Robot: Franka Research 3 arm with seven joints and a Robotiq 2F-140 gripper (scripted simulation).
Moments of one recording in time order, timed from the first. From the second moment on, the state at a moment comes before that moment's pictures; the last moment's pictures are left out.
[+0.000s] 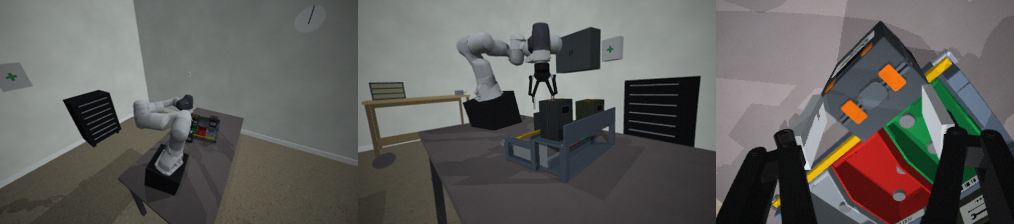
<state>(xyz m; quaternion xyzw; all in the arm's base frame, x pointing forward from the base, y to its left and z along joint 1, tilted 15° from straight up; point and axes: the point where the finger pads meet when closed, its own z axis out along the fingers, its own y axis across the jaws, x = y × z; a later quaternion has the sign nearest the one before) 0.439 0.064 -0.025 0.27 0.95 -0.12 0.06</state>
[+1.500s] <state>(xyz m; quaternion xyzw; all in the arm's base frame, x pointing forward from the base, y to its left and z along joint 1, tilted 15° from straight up) 0.439 0.064 -0.025 0.00 0.99 -0.13 0.03</state>
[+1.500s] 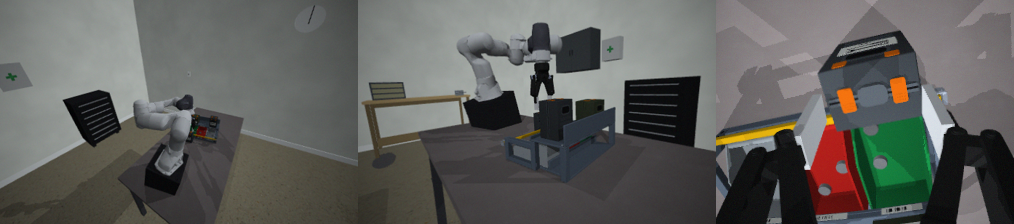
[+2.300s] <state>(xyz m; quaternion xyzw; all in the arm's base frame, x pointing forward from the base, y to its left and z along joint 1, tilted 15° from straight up) 0.438 0.065 -0.025 -0.13 0.98 -0.13 0.01</state>
